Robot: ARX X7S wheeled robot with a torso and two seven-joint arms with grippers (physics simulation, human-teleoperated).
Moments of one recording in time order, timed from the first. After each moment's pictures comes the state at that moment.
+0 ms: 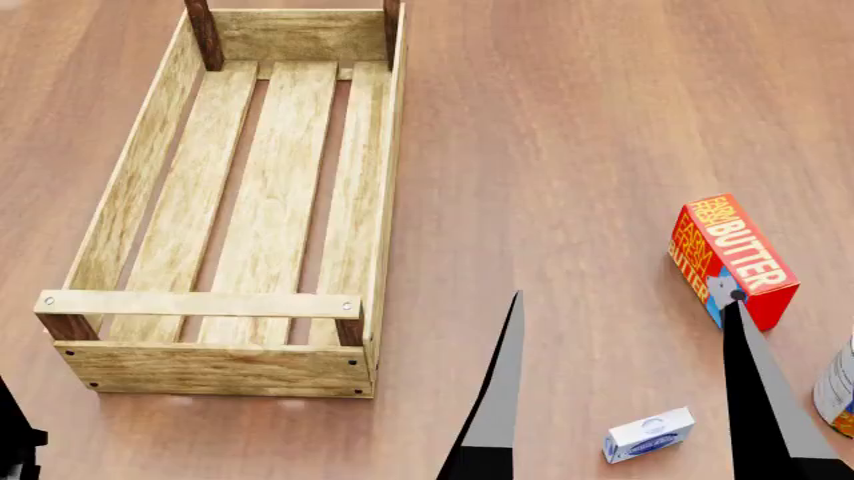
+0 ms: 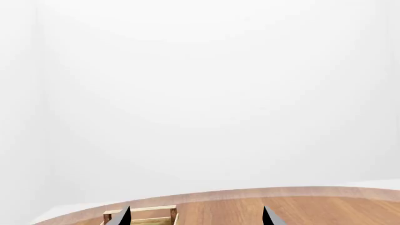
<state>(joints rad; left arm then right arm) -0.02 0.00 0.01 1.05 0.15 -0.53 -0.07 0.51 0.92 -0.89 -1.02 0.55 0.10 1.23</state>
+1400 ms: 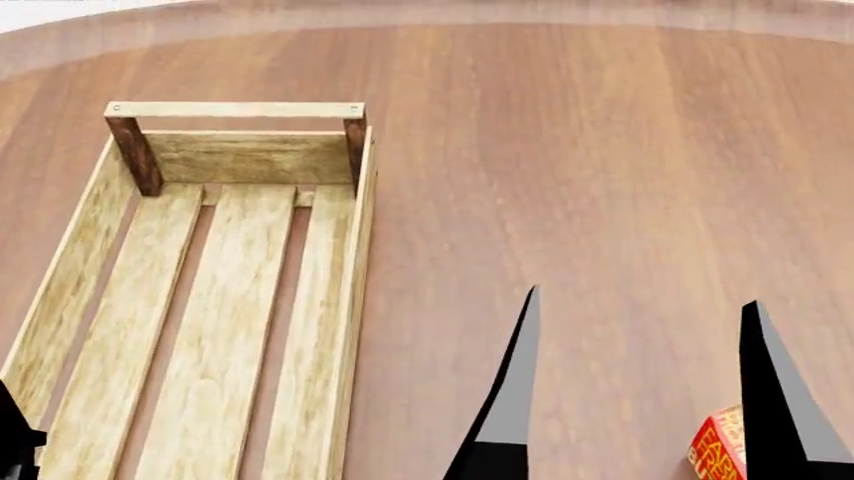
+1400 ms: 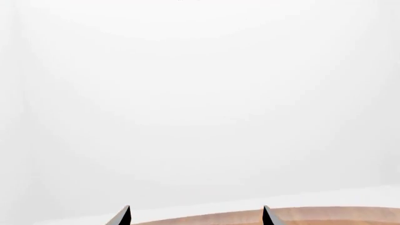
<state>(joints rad) -0.02 0.00 0.01 1.05 0.15 -0.52 -0.08 0.55 0.94 -0.94 -1.02 0.55 0.06 1.28</state>
